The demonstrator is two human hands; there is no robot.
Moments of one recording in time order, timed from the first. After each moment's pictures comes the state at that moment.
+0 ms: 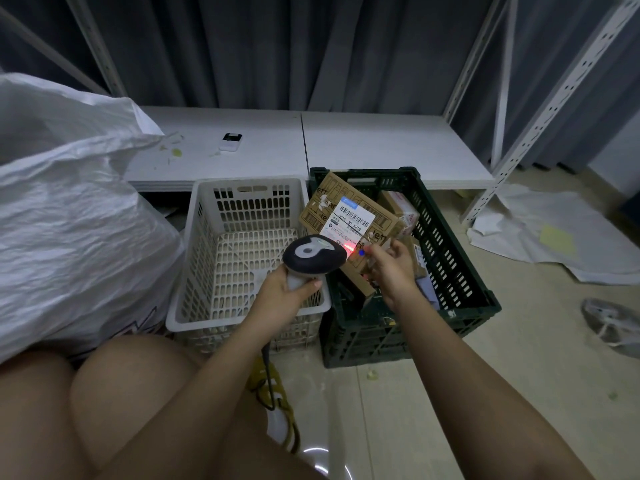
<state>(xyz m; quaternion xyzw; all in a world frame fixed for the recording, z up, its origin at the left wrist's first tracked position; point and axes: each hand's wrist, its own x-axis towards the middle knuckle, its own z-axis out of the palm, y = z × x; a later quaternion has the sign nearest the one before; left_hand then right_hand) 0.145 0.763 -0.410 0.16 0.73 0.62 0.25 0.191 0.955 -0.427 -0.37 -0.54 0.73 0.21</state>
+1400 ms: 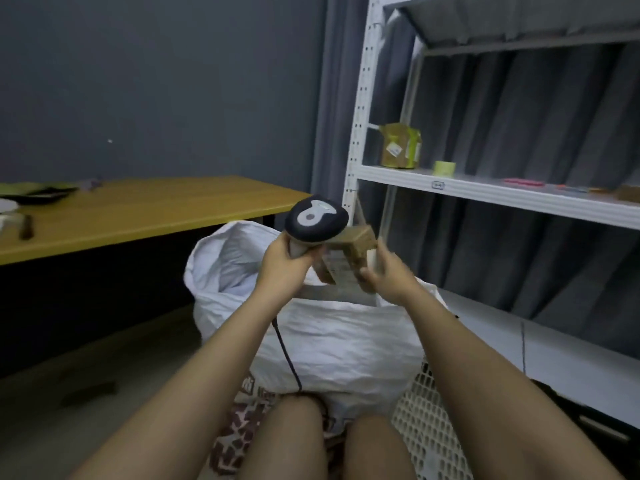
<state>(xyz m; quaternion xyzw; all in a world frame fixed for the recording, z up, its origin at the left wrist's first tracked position) 0.149 0.441 -0.157 0.02 0.71 0.64 -0.28 0.047 0.626 -0.176 0.15 -0.92 0.33 0.11</state>
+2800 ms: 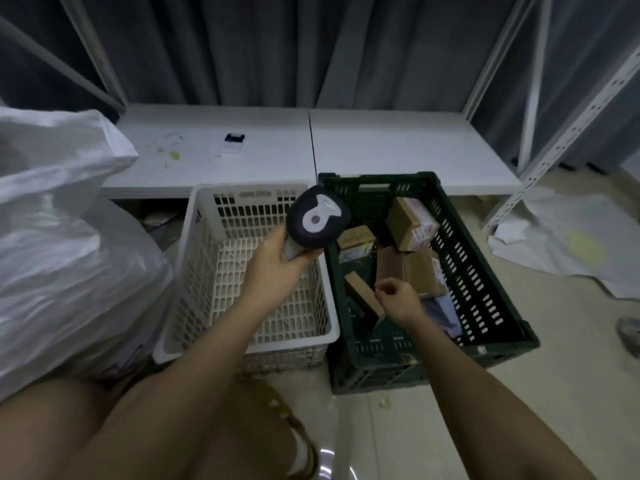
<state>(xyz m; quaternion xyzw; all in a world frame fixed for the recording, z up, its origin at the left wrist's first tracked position) 0.061 0.800 -0.385 0.22 0.75 0.62 0.12 0.149 1.015 -0.507 -0.37 -0.82 0.44 -0.01</state>
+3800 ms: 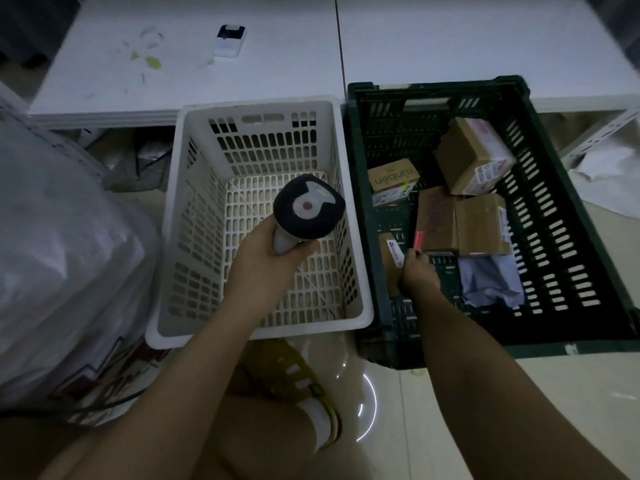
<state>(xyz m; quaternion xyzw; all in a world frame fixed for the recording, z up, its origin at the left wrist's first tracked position) 0.019 0.790 -0.471 0.11 0.78 0.58 0.21 0.086 1.038 -0.661 -0.38 -0.88 0.18 -0.23</state>
